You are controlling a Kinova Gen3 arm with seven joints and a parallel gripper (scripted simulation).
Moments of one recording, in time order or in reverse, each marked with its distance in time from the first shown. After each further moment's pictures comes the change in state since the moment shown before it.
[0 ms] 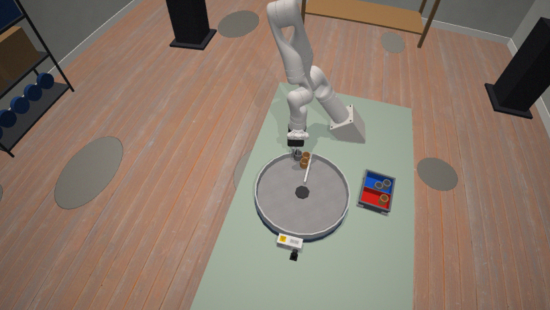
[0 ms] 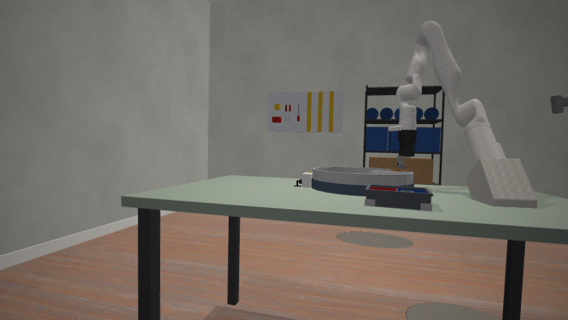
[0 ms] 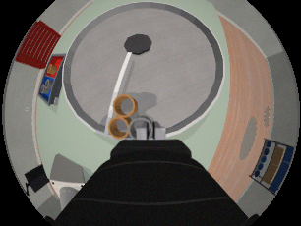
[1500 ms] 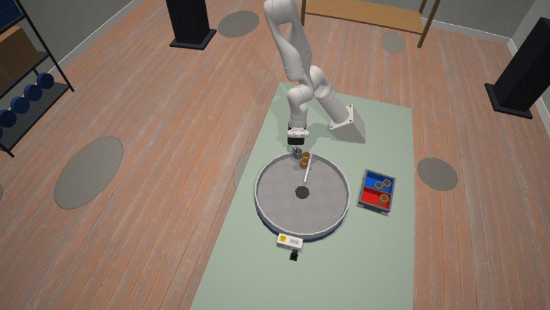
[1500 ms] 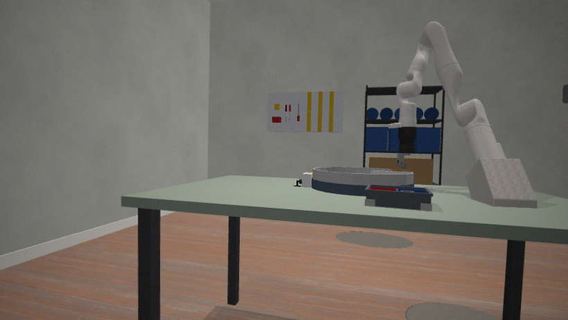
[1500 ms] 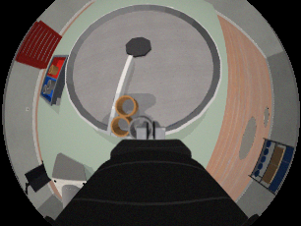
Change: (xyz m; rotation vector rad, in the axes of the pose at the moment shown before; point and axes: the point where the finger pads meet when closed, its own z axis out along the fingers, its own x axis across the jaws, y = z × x) arm 0.000 0.000 -0.013 -0.001 0.001 0.000
